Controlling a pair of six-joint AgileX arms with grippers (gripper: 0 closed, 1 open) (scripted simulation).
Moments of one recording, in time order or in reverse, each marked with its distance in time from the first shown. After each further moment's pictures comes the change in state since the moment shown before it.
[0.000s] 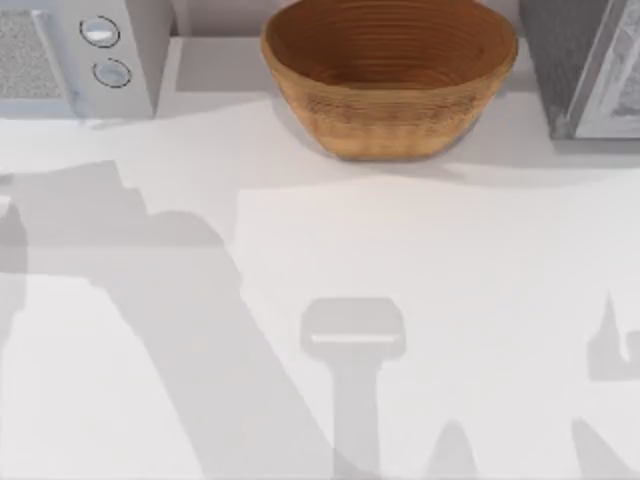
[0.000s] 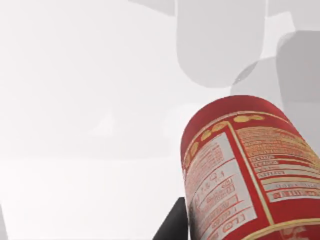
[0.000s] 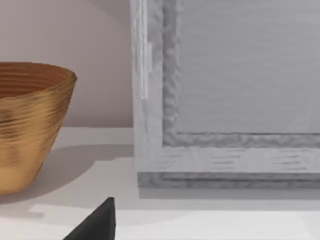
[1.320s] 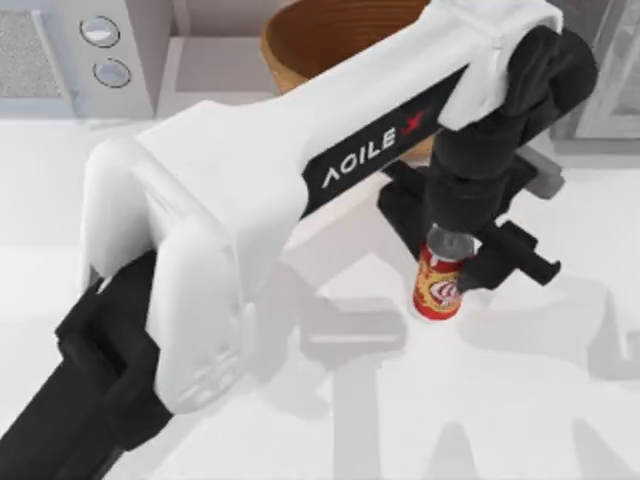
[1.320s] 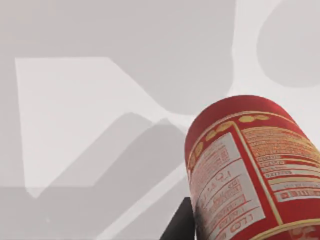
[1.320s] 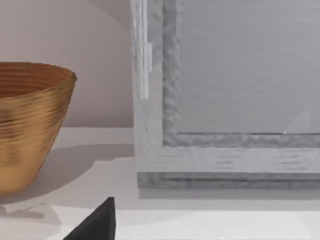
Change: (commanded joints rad) left arm -1.246 0.266 0.451 -0.189 0.009 -0.457; right arm 0.000 0.000 0.000 0.000 0.000 0.000
